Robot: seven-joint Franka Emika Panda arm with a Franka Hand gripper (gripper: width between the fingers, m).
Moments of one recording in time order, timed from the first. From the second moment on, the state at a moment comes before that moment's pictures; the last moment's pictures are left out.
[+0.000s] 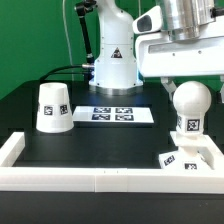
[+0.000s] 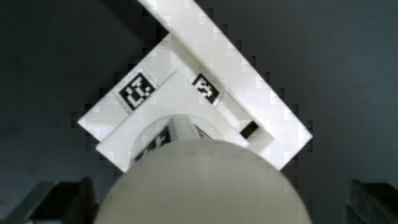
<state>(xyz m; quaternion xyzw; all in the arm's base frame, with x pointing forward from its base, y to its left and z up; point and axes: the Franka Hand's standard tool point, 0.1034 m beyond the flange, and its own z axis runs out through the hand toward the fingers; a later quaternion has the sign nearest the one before) 0.599 0.109 0.124 -0.94 0.32 0.01 0.11</state>
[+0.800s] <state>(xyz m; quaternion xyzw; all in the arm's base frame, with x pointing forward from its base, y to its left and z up) 0.595 0.103 0.117 -0.99 0.01 -0.04 0.10</state>
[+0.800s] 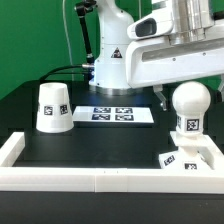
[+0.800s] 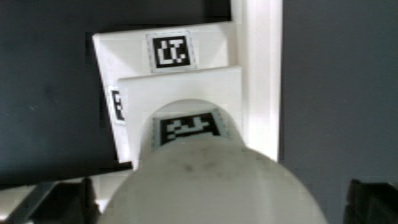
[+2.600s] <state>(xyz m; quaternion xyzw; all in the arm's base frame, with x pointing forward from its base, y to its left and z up) 0.601 0.100 0.114 -0.80 -0.59 -0.06 -0.01</state>
